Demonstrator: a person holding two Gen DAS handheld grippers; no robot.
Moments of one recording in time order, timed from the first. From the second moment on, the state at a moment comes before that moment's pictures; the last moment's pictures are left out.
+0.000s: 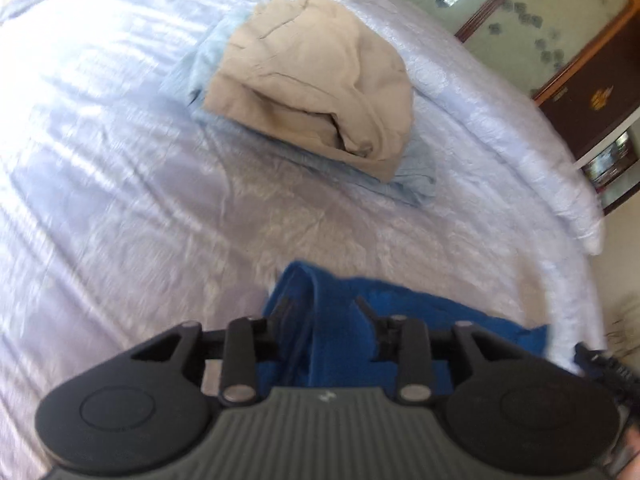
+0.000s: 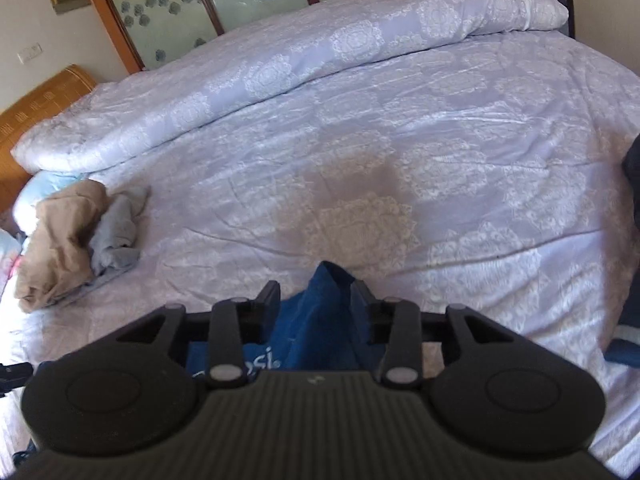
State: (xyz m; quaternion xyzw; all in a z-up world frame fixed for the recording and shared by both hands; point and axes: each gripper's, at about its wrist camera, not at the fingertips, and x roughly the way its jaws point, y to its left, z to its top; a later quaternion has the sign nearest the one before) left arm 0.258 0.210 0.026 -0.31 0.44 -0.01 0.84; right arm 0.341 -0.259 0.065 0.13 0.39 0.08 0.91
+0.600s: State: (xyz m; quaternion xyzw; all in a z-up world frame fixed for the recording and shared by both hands) left arm 0.005 0.204 0.047 -0.22 0.40 -0.15 0.88; right arm -0.008 -0.323 0.092 0.17 0.43 0.18 0.87
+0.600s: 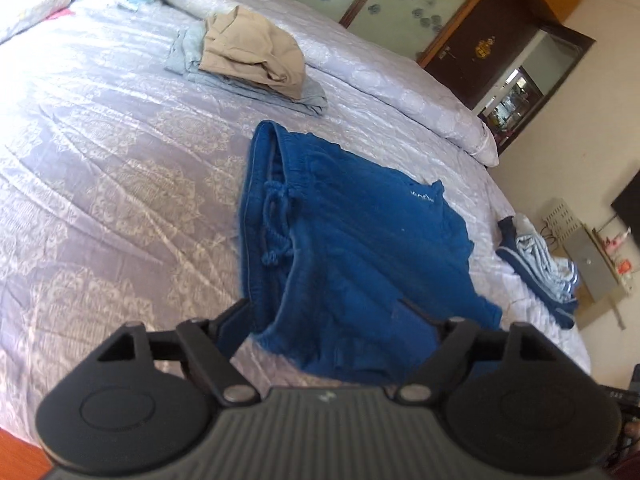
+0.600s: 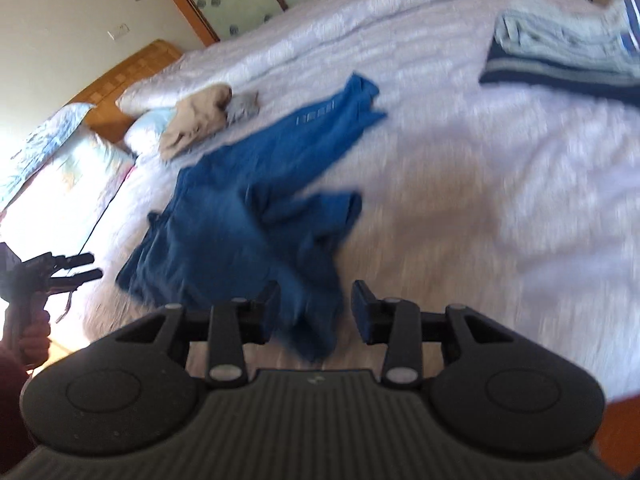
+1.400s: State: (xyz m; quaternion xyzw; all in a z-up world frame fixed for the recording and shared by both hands) left arm 0.022 0.196 0.064 -0.19 0.41 -0.15 0.88; right arm 0.002 -0.357 0.151 0.28 0.27 0.15 0.91
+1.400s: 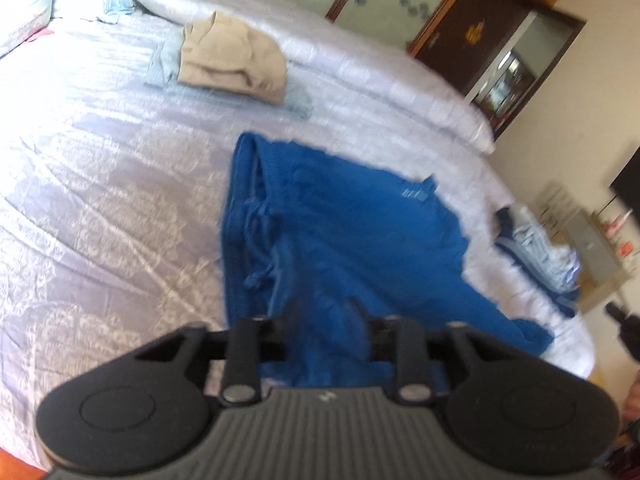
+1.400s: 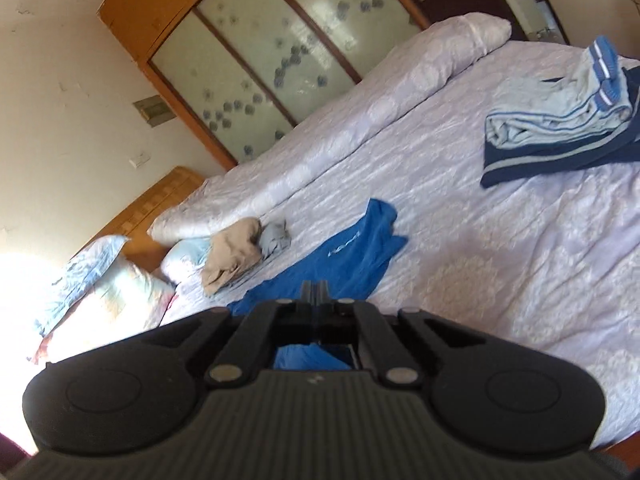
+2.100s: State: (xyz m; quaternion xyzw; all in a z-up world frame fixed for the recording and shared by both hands) left arm 0.033 0.200 0.065 -0.21 0.42 -0.16 0.87; right arm -0.010 -0.296 0.069 0.07 0.39 0.16 0.90
